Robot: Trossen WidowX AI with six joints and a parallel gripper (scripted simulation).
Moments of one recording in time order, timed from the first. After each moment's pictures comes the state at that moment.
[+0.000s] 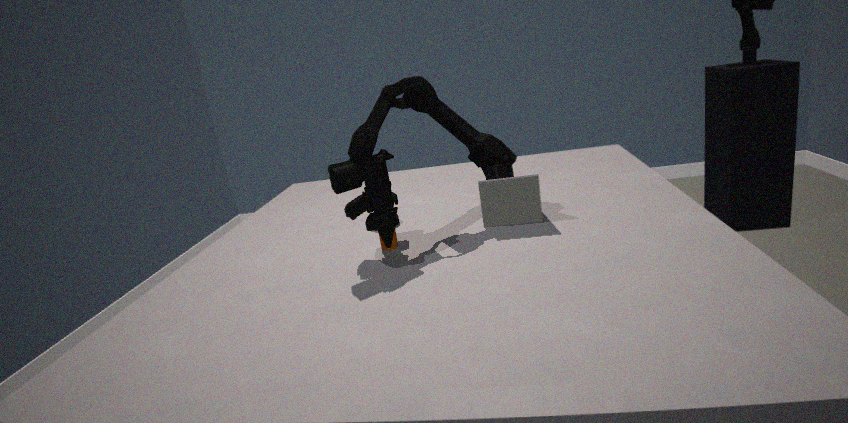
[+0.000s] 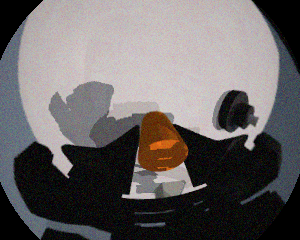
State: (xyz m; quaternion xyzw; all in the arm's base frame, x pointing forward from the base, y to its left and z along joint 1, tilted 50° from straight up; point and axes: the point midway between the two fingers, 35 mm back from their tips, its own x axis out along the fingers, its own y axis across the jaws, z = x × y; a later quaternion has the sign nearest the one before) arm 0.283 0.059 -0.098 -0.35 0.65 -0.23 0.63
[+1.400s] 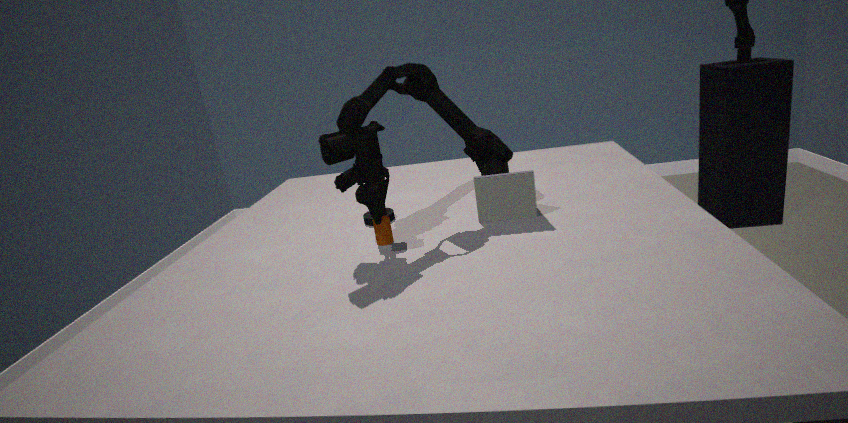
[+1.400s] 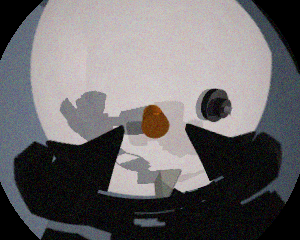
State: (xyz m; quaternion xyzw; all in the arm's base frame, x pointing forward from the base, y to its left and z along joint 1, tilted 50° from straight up) arm 0.282 0.102 -0.062 -0.35 0.65 -0.23 0.64
